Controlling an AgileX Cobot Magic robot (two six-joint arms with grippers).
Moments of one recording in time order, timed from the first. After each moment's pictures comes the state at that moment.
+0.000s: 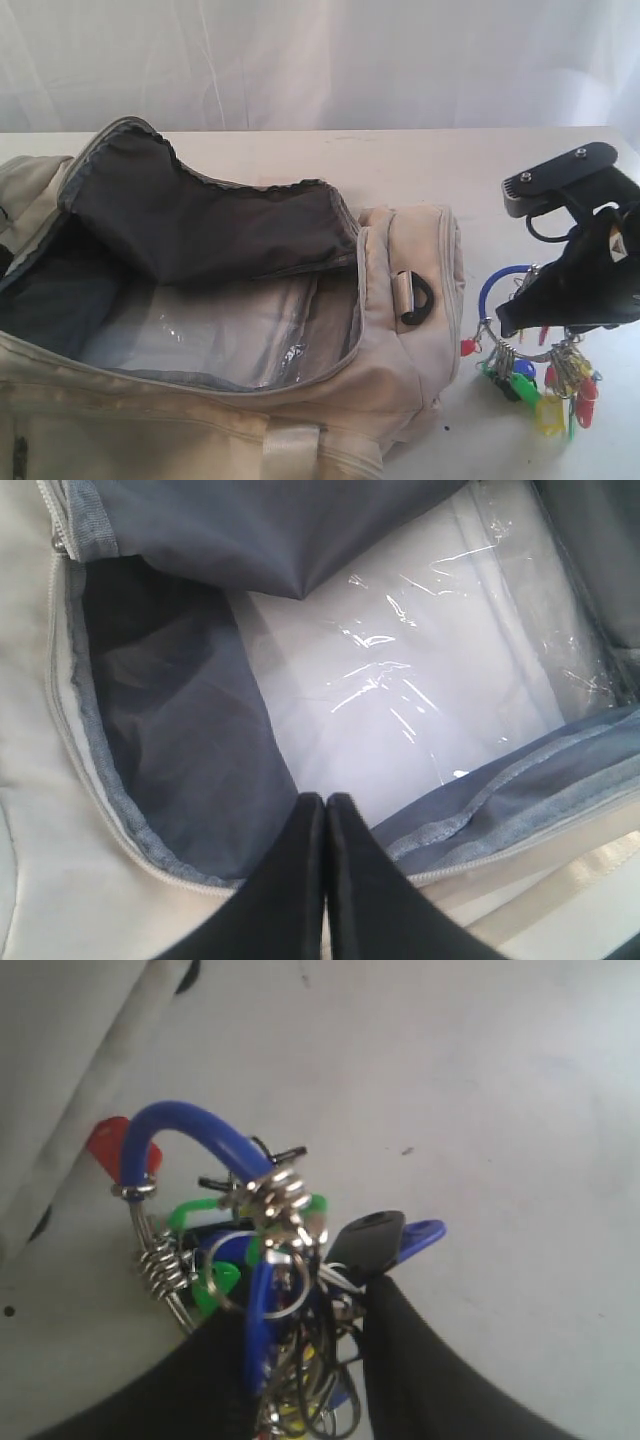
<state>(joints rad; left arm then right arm) -0.07 0.96 -0.92 -0.31 1.06 0.41 0.22 1.29 -0.76 -0.30 0.68 0.19</state>
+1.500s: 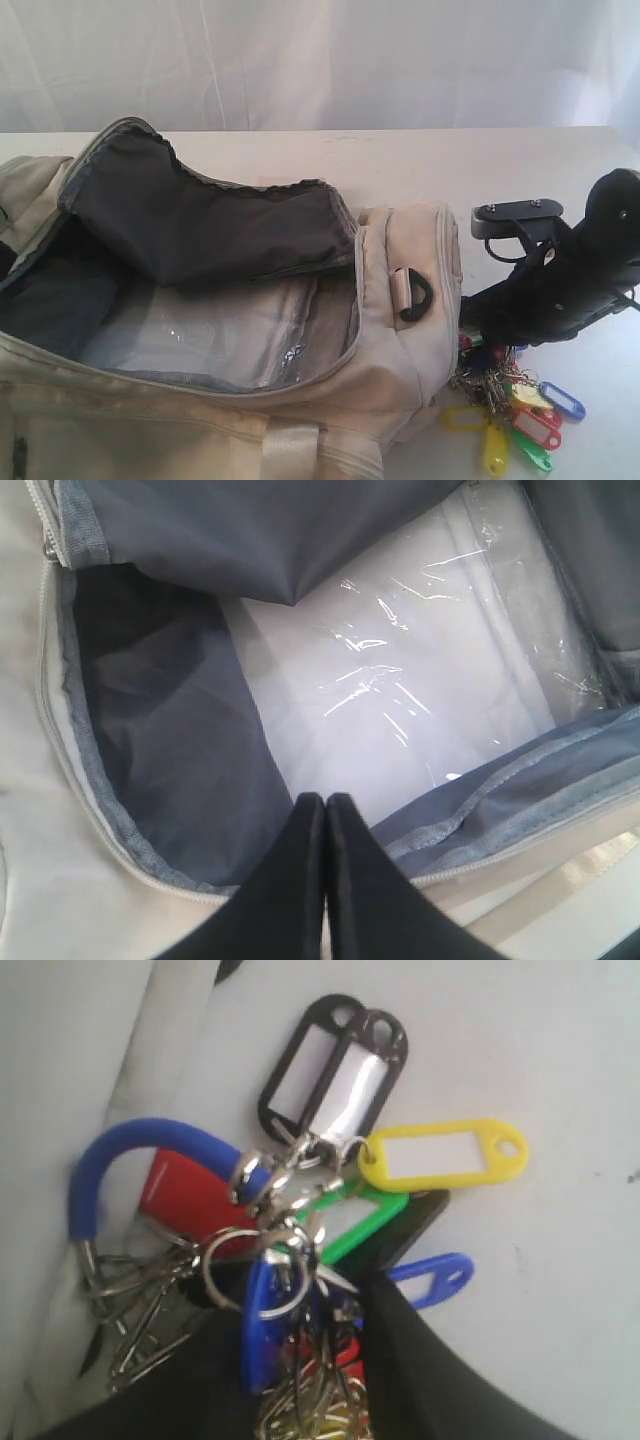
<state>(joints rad) -0.07 0.96 -0.92 -0.33 1.06 0.42 0.10 1.64 -0.79 0.18 0.48 -0.08</state>
